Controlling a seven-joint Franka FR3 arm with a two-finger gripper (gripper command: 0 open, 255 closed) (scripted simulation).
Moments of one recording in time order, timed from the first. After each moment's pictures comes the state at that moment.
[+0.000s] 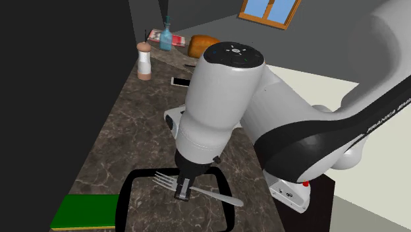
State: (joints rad) arm 0.54 -0.16 0.53 -2.33 0.09 2.23 0.46
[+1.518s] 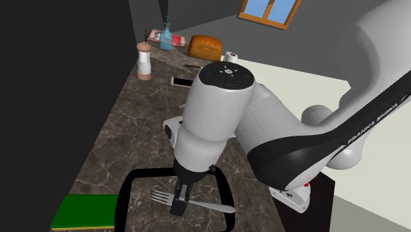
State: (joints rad) arm 0.54 -0.12 0.54 -2.36 0.07 2.31 0.48
